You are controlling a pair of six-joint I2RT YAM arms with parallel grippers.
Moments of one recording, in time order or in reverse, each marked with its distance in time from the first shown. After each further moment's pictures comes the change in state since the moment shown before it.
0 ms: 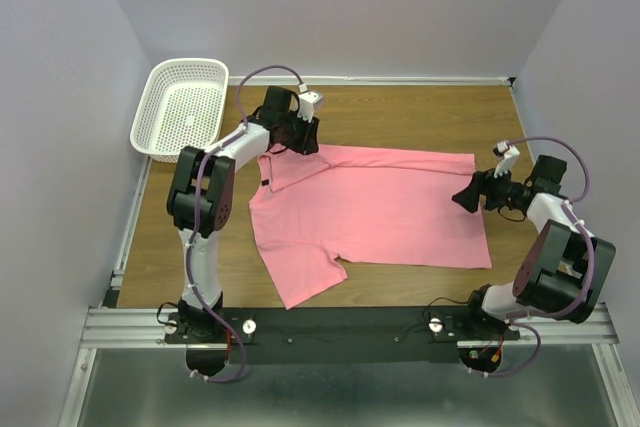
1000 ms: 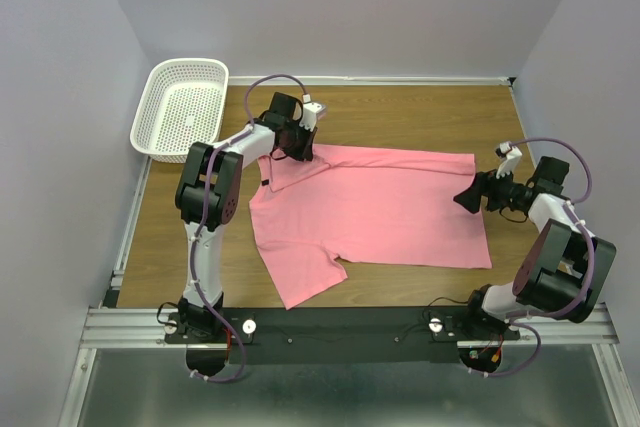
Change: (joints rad) left arm -0.008 0.101 0.047 -0.076 -0.049 0.039; right arm -0.018 0.003 0.000 -0.011 -0.005 0.000
